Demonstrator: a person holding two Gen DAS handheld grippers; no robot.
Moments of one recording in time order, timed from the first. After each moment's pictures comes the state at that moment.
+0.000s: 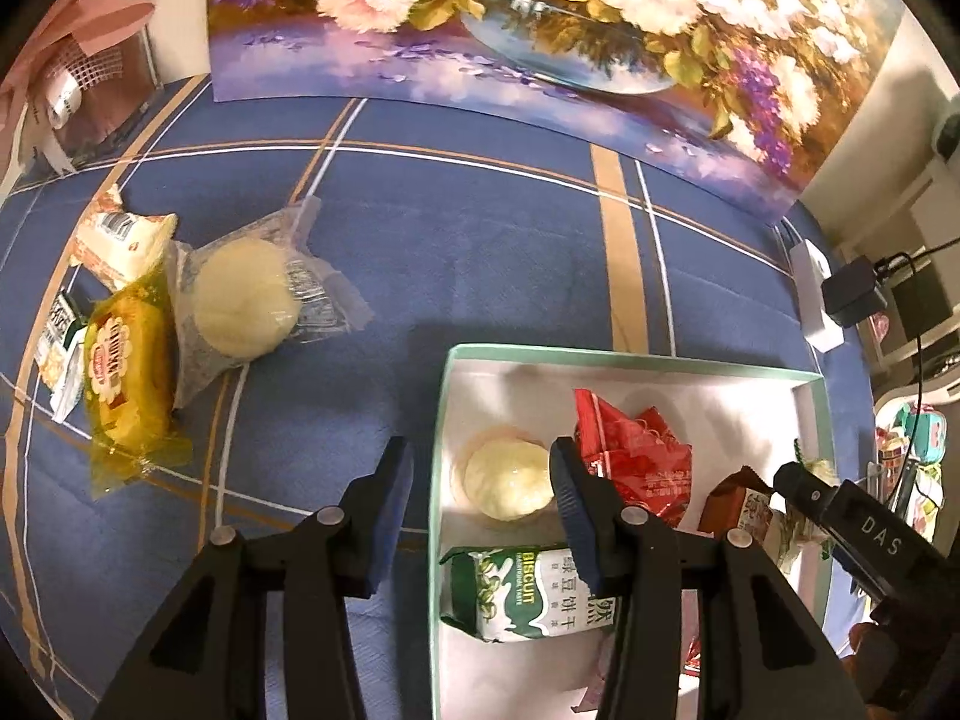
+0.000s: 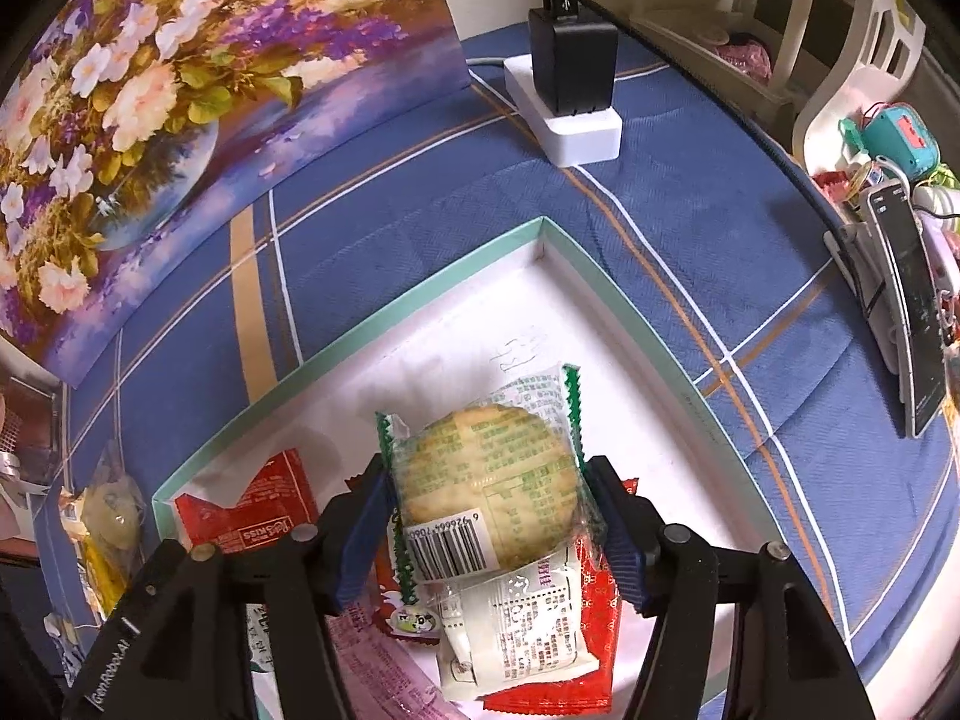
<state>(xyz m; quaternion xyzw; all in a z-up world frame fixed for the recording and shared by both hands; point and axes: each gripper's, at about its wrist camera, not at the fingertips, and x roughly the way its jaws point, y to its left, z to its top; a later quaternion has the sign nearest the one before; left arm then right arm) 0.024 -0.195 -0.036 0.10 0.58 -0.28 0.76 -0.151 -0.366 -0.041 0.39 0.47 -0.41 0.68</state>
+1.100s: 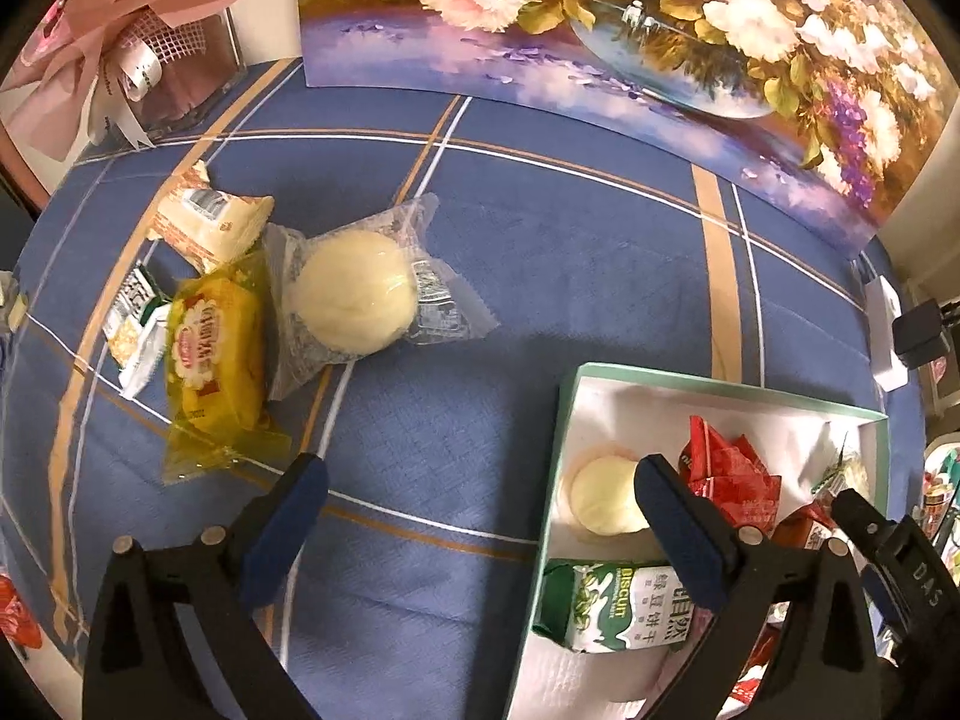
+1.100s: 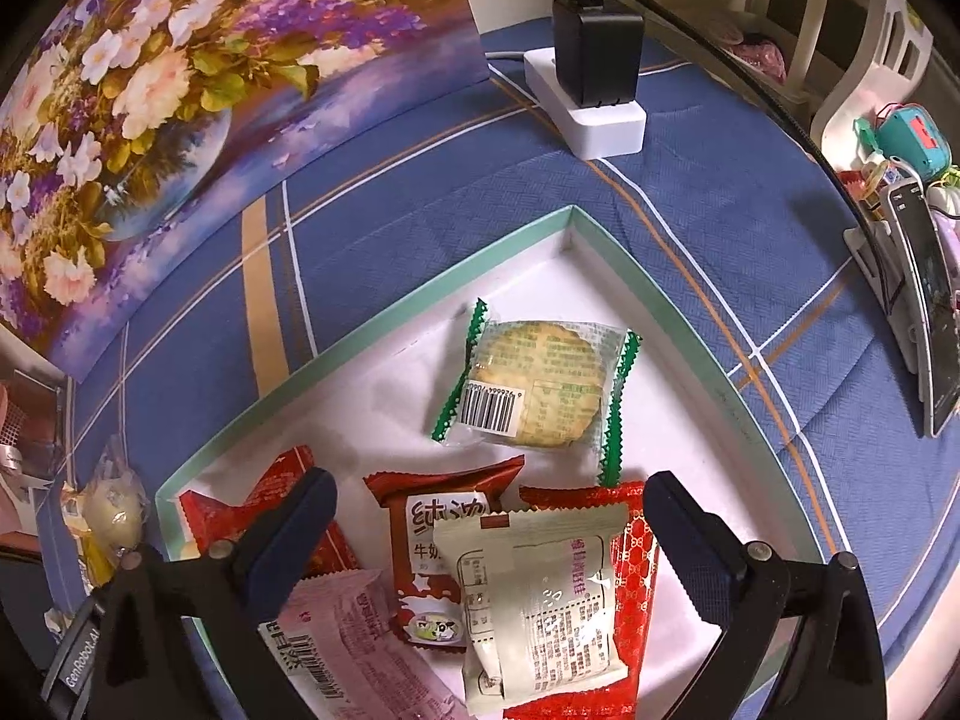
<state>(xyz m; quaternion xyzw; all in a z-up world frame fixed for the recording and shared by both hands) 0.038 -0.176 -0.040 0.12 0.57 -0.19 0.79 -0.144 -0.359 -0.047 0.38 0.46 -0.40 0.69</state>
